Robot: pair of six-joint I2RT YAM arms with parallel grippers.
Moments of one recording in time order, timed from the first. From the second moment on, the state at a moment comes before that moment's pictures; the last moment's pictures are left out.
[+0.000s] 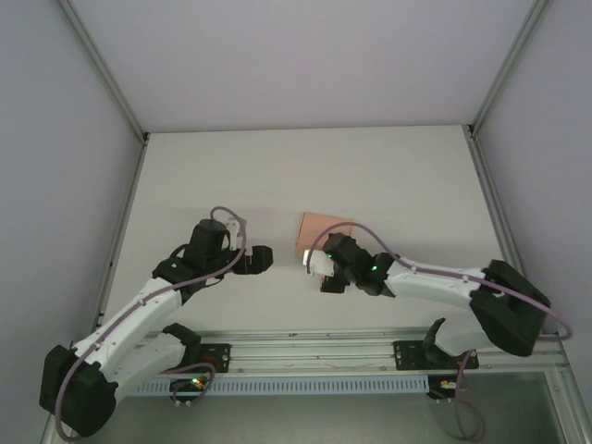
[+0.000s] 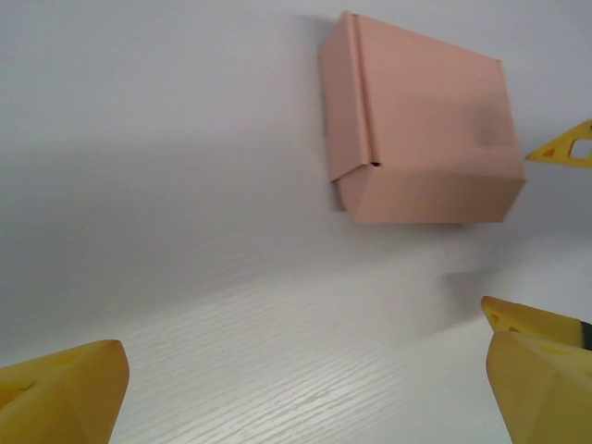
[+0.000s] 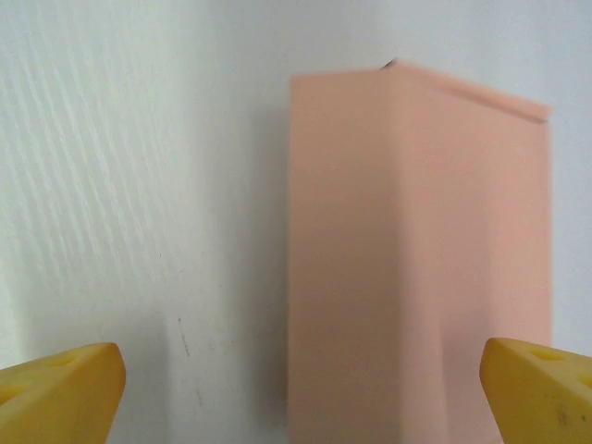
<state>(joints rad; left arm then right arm) -0.58 0.93 0.57 -0.40 0.25 -0.50 0.85 1.35 0.67 -0.15 0.20 -0.62</state>
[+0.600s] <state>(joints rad) -0.93 1.56 0.73 0.12 0.29 -0.48 0.33 1.85 1.27 -0.38 -0.29 0.03</state>
